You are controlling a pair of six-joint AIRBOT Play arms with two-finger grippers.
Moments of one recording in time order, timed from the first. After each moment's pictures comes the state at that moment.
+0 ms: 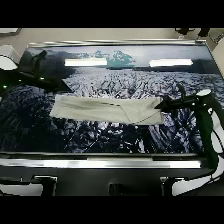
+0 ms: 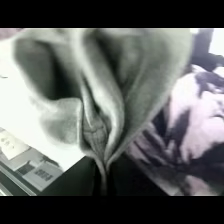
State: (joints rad) left arm 0.00 -1.58 1.65 0.84 -1.45 -1.43; right arm -0.31 -1.72 1.31 -0.72 1.32 1.31
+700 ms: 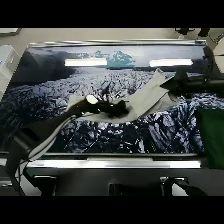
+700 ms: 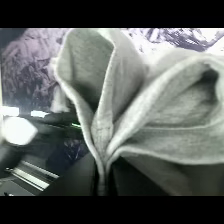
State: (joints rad) left arm -0.60 -1.93 1.49 0.39 -0.76 -1.52; right arm -0.21 -1.19 1.38 -0.71 1.38 1.55
